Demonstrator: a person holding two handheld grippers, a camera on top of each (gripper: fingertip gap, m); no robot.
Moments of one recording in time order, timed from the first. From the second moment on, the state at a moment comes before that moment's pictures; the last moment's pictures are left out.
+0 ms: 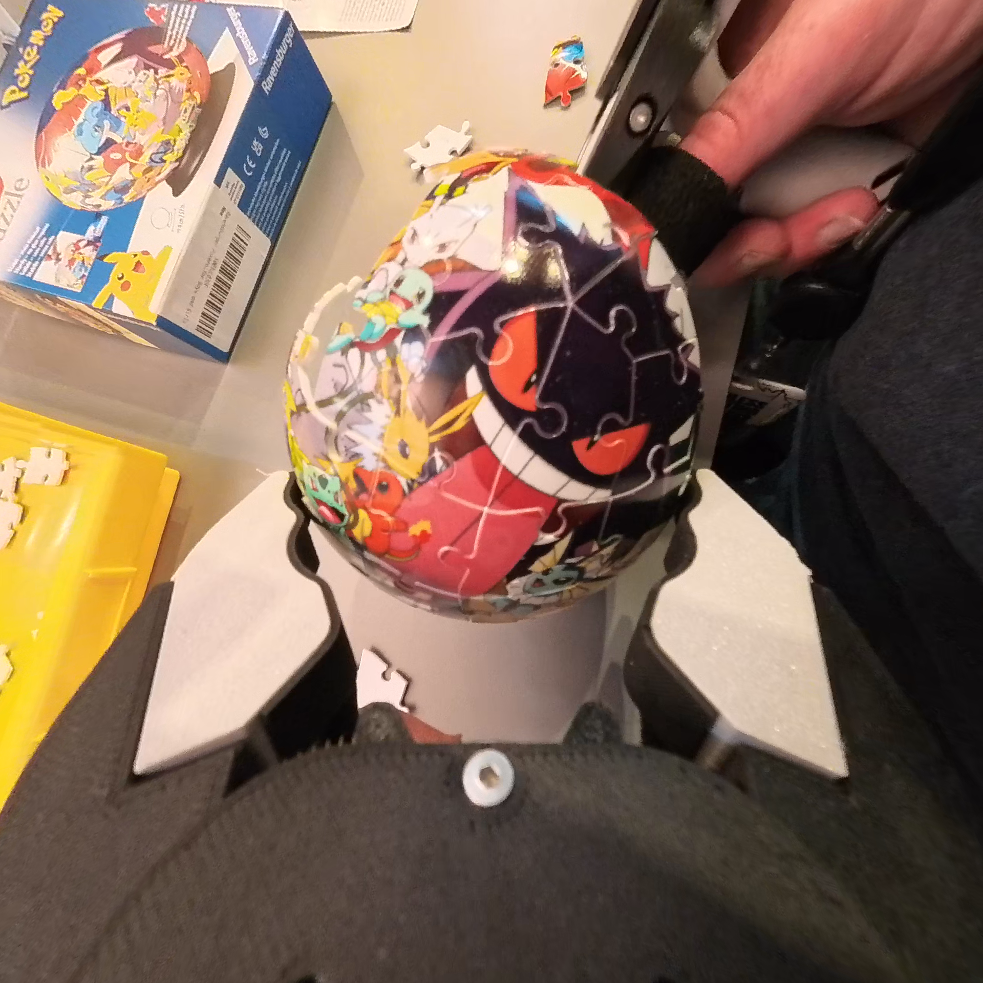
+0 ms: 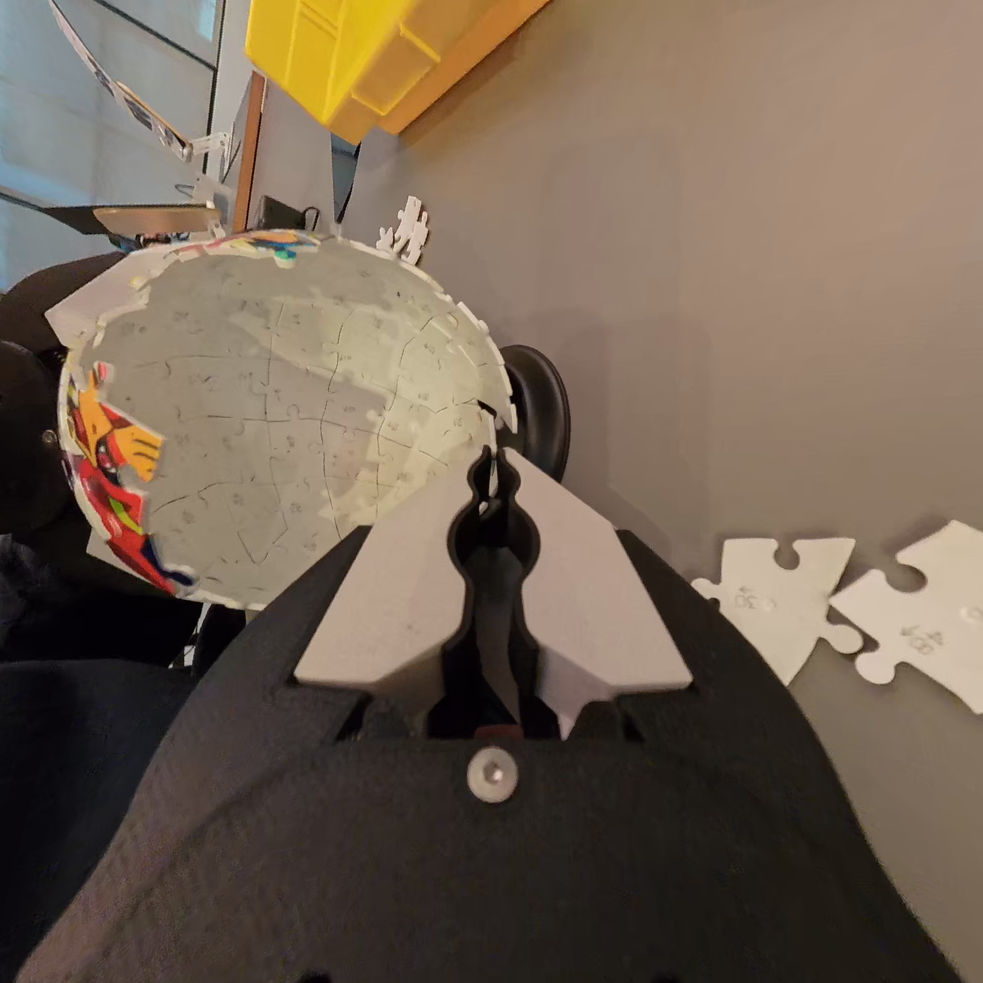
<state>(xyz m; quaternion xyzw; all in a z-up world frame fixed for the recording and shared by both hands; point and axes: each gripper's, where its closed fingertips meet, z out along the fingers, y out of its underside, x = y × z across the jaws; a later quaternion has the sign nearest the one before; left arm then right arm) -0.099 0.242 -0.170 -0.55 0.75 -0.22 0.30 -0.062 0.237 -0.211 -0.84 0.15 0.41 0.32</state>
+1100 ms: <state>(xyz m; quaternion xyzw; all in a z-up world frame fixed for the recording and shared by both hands) -0.099 0.242 -0.171 -0.55 0.75 -0.23 0.30 -0.063 0.229 -0.213 -0.86 0.13 0.37 0.32</state>
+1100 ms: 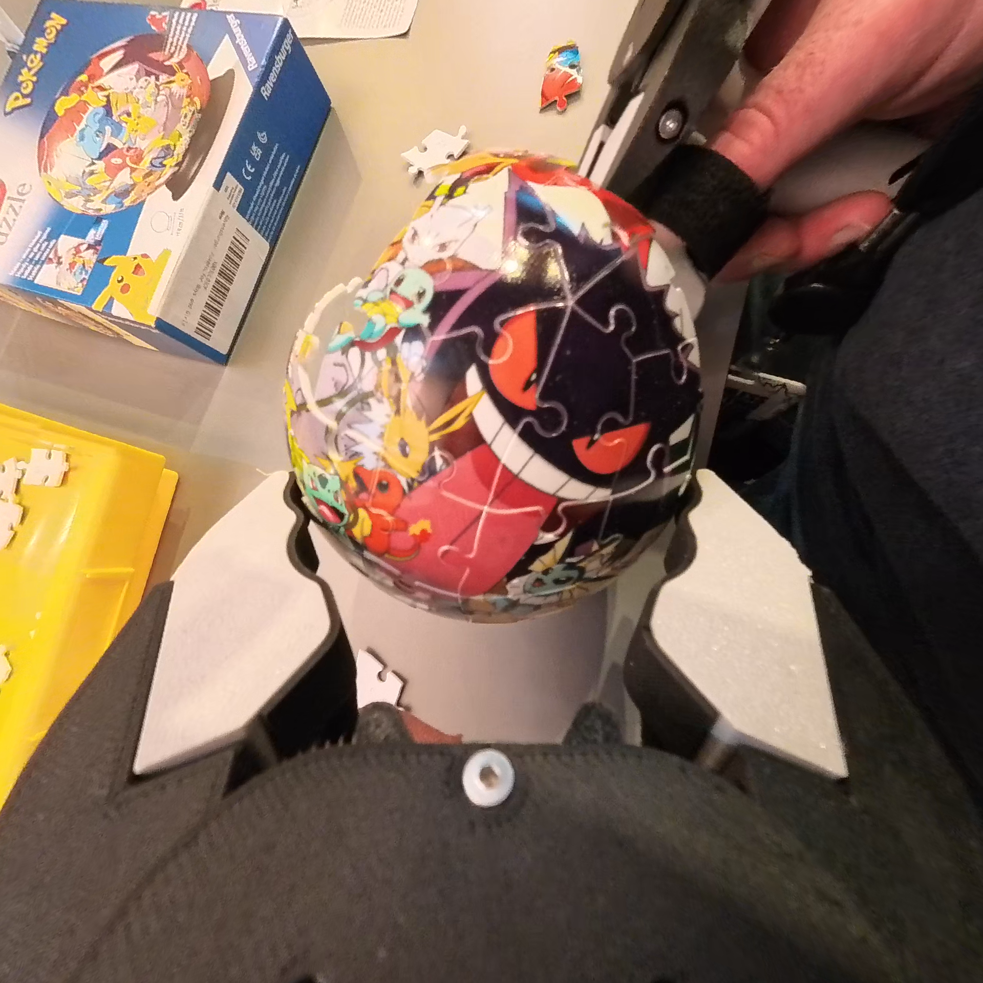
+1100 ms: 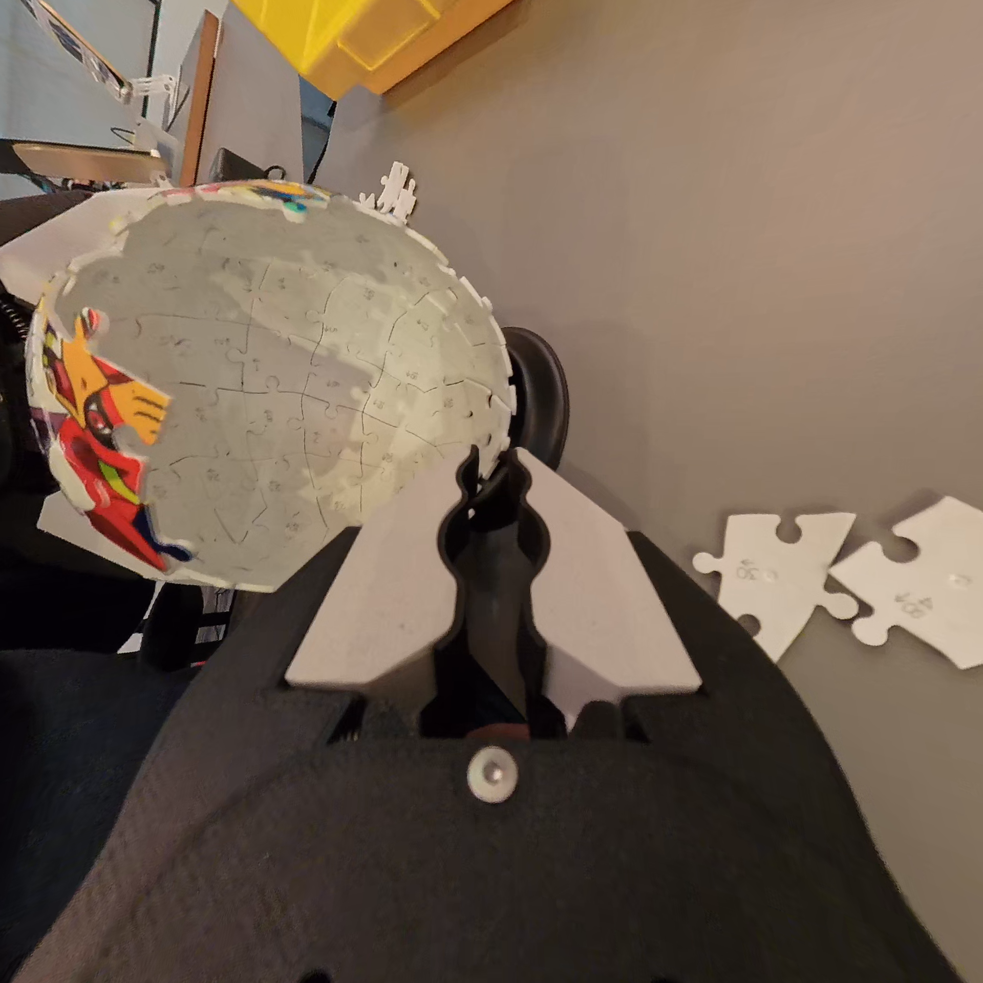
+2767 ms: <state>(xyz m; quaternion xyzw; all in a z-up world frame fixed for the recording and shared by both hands) -0.097 0.242 -0.171 -0.54 0.75 -0.23 0.30 -0.083 0.250 -0.224 -0.88 -0.20 0.29 0.31</state>
